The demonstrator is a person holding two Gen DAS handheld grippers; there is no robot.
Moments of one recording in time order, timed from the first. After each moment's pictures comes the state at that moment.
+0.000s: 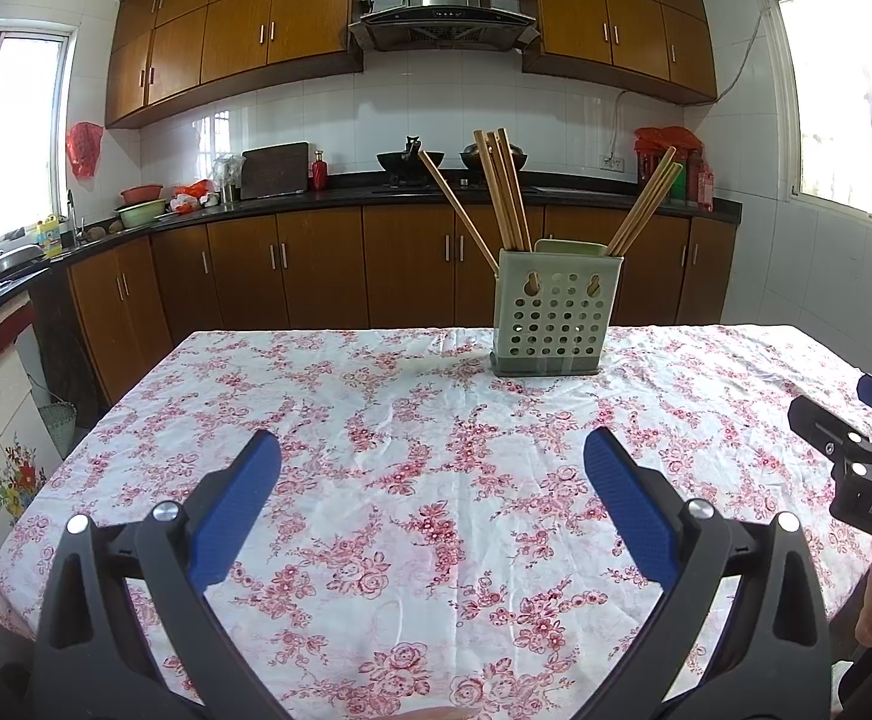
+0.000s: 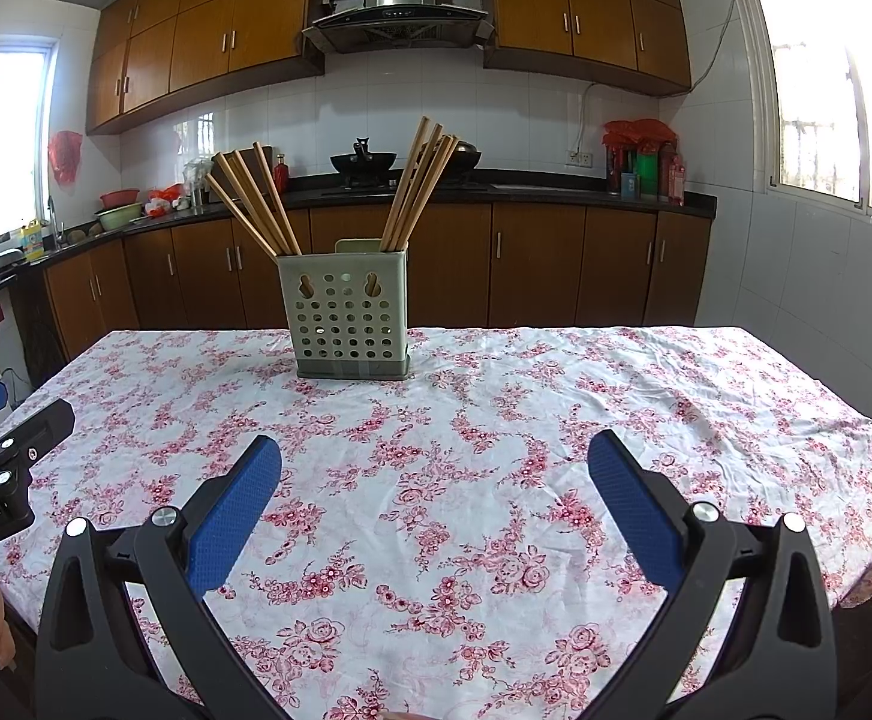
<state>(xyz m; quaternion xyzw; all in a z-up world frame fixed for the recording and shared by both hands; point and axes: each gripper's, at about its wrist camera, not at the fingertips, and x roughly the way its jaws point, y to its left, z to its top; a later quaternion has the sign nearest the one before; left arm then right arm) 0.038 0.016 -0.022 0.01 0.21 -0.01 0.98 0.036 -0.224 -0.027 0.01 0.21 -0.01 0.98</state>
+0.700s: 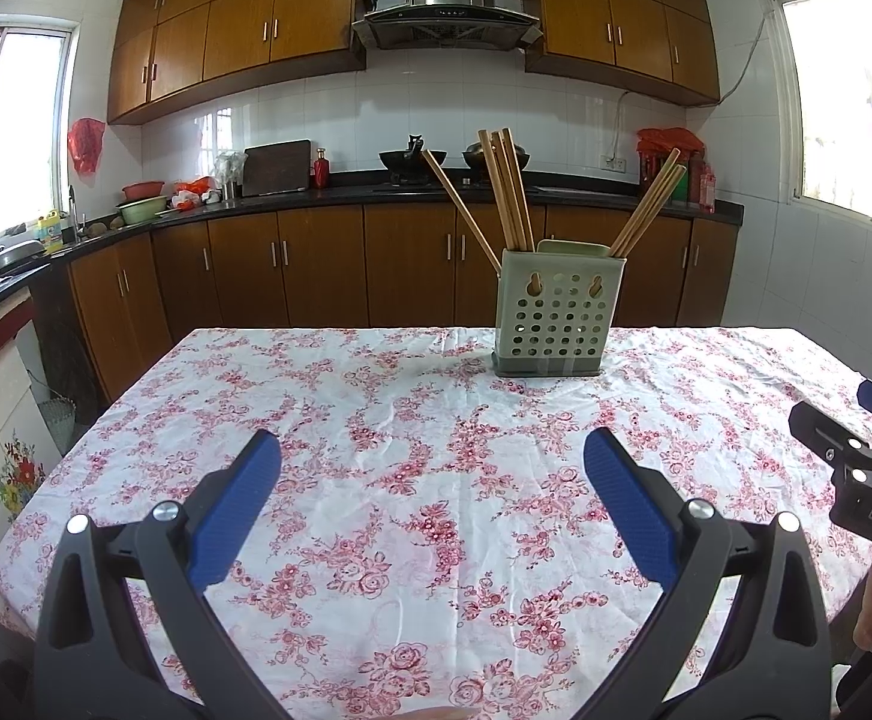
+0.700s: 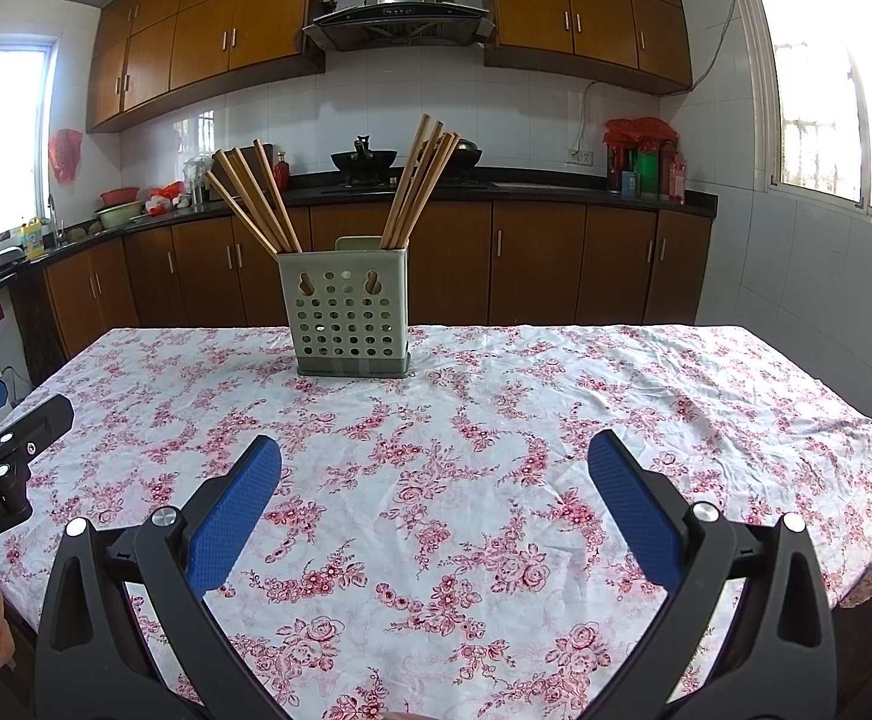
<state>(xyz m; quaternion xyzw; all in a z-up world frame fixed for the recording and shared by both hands) 0.039 0.016 -0.021 0.01 0.21 -0.01 0.98 0.035 -0.221 -0.026 0.01 0.21 -0.01 0.98</state>
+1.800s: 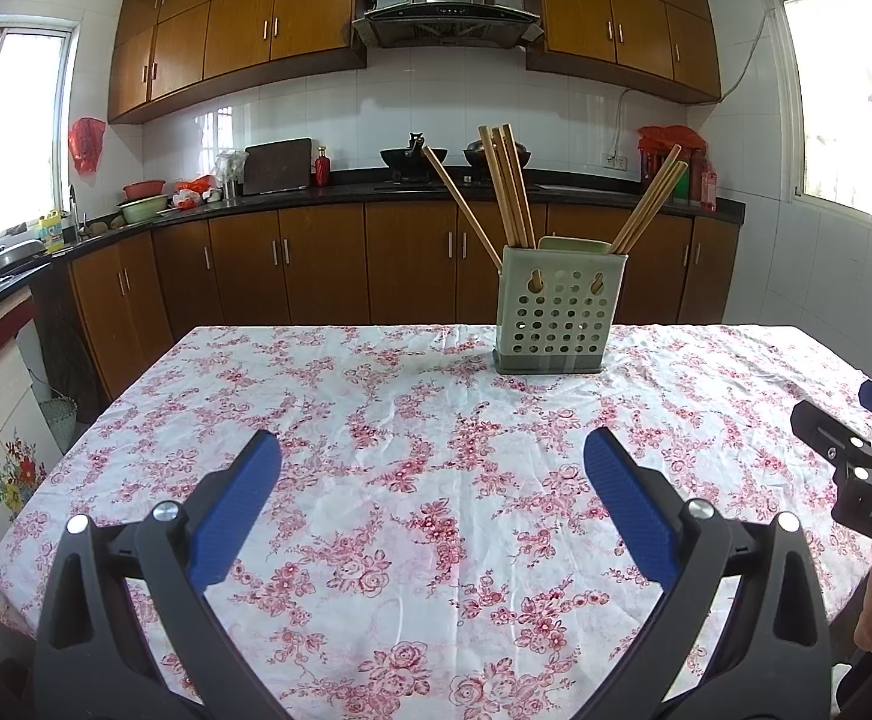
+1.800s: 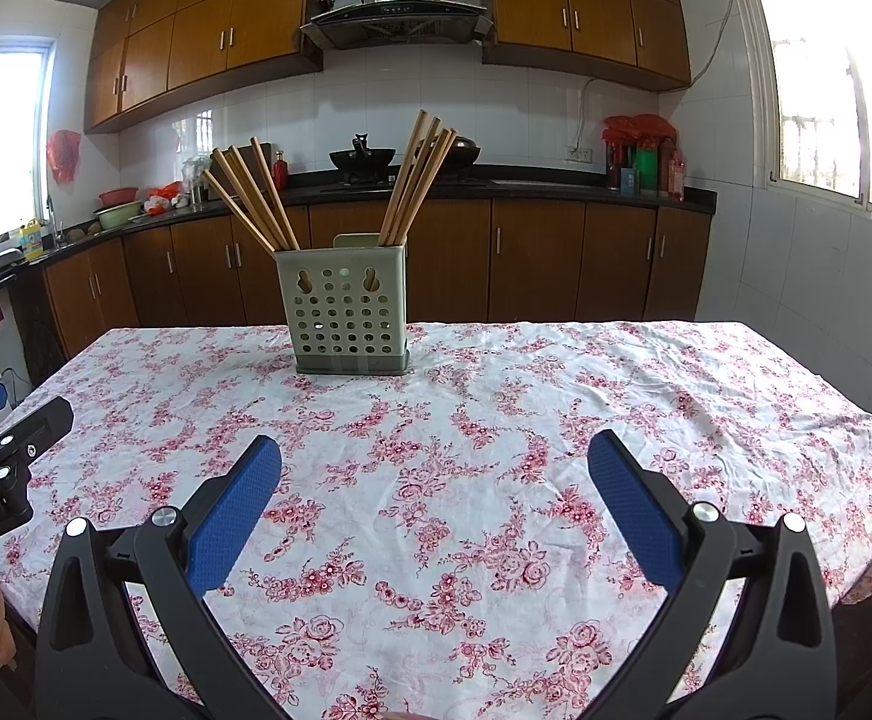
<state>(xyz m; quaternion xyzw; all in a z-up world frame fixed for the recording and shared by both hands) 0.038 0.015 -0.023 0.01 0.21 -0.01 0.98 0.035 -0.222 -0.026 0.01 0.21 -0.01 0.98</state>
